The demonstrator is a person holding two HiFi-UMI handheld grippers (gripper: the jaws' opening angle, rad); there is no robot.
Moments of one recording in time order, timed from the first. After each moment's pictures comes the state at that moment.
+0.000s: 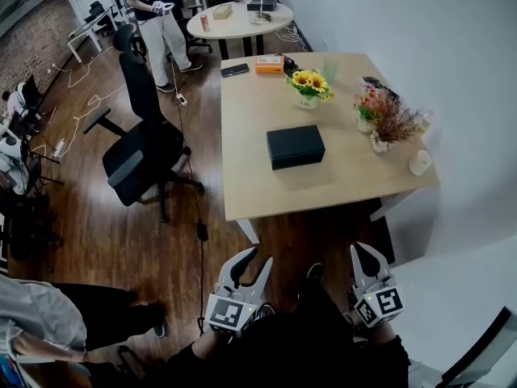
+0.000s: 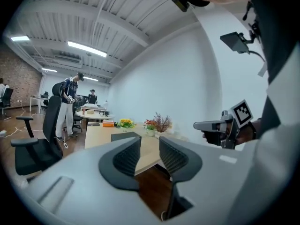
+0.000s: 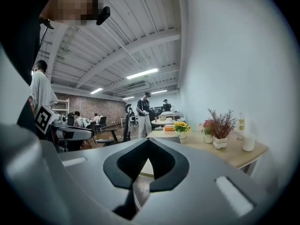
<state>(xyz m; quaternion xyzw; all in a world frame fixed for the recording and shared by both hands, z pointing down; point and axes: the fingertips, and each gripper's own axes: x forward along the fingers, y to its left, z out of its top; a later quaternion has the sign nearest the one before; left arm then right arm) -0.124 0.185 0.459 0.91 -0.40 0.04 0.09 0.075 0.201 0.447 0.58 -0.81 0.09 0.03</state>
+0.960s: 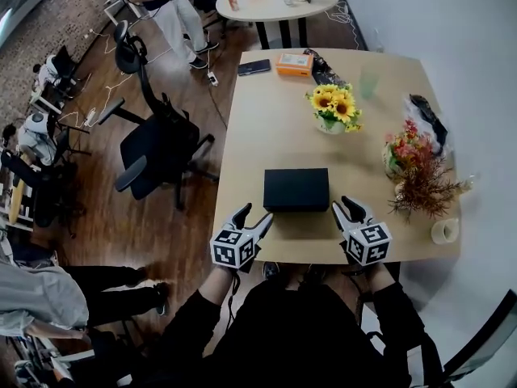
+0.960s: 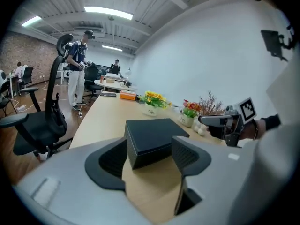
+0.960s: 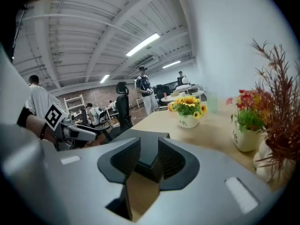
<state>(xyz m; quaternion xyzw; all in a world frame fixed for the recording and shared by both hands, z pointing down) -0.049 -0.139 0.598 0.82 -0.48 0.16 0.26 0.158 -0.168 0.579 0.44 -0.86 0.22 0.13</state>
